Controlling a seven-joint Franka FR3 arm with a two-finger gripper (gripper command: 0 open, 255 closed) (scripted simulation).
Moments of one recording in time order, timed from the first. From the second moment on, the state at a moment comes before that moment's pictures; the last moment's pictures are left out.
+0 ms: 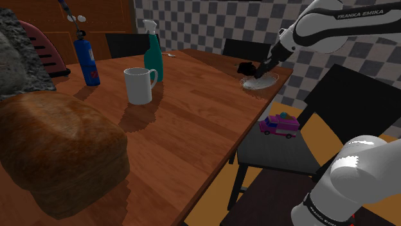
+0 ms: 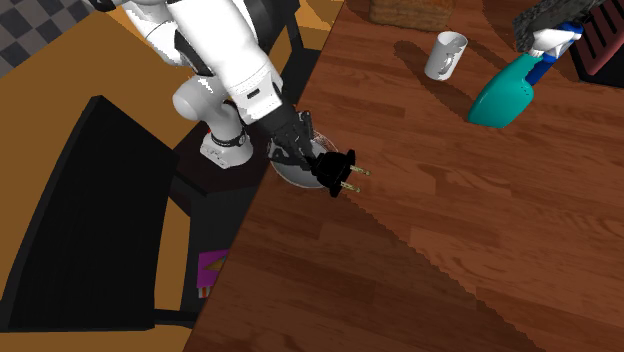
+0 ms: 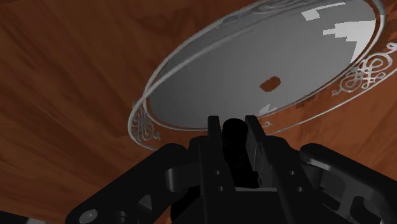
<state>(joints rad) -0.13 -0.67 -0.31 -2.44 0.03 2.28 -0.38</state>
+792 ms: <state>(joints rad) -0.12 -0.66 -0.29 -2.27 0.03 2.12 -0.36</state>
